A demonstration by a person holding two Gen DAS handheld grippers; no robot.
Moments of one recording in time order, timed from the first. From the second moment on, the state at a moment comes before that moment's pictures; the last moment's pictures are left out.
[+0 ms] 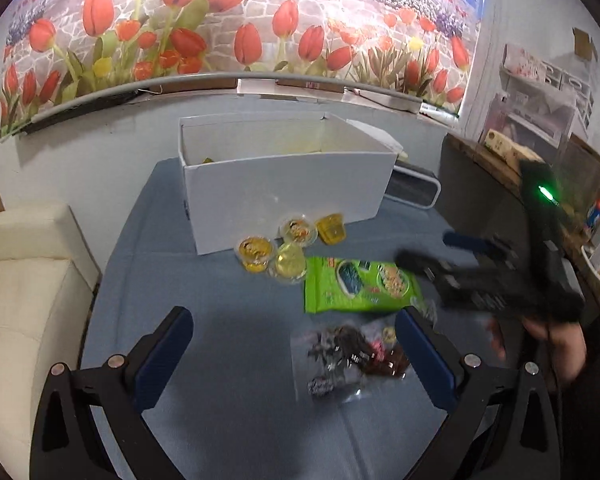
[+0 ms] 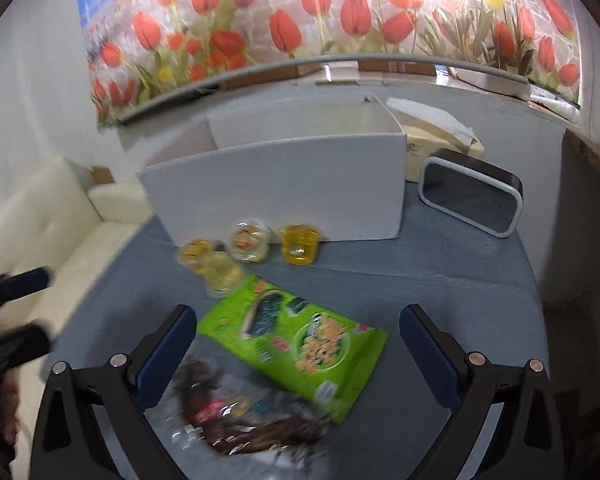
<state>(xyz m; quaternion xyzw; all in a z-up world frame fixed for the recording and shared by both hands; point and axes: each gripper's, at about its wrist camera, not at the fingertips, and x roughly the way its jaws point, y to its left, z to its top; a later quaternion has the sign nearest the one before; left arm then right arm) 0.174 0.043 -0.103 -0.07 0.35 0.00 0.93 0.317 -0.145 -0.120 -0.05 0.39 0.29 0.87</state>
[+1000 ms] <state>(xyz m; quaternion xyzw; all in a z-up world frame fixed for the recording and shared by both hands) 0.181 0.065 -0.135 -0.10 0.38 0.01 0.92 0.408 -0.068 -0.174 -0.11 0.46 0.30 0.83</state>
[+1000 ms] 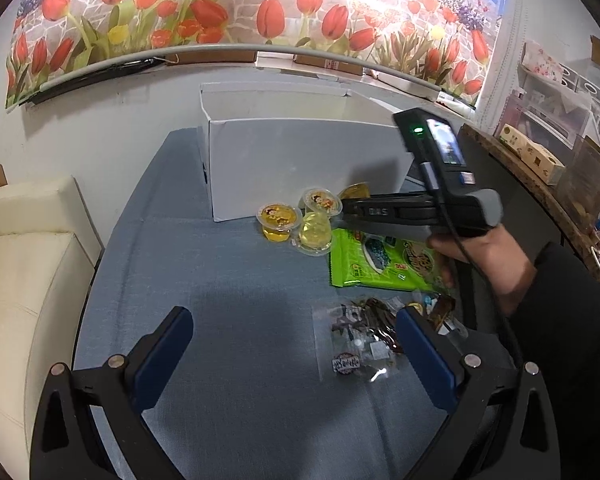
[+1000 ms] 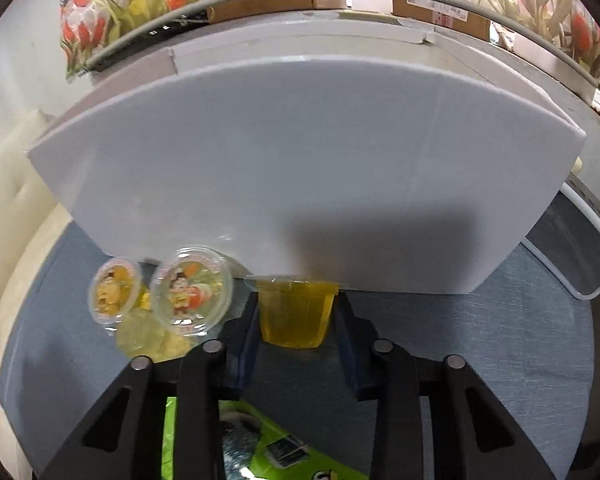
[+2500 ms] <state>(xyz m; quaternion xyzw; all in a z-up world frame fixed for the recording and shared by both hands) 0.340 0.100 -0.198 -0.07 0.44 -0.03 0.90 0.288 -0.146 -0.104 -0.02 0.38 0.37 0.85</state>
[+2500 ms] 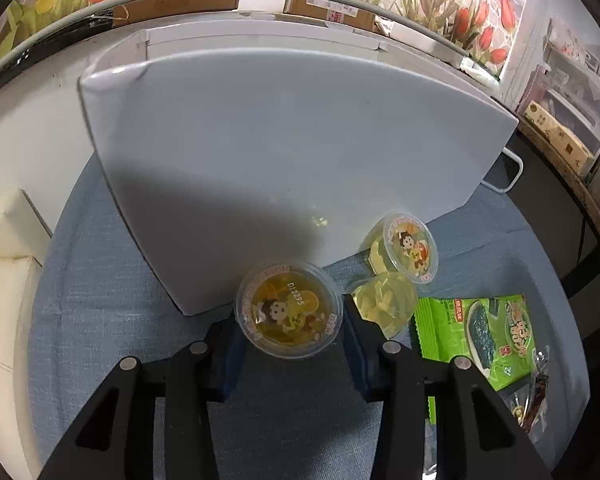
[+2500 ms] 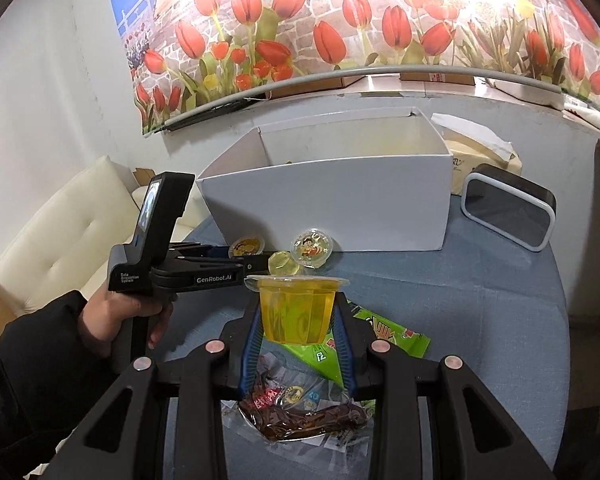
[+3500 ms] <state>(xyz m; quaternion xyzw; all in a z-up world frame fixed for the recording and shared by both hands) 0.327 0.136 -0.042 -0.09 0.29 -0.04 0.95 0.404 -0.053 -0.051 -0.03 0.35 0.36 0.87</state>
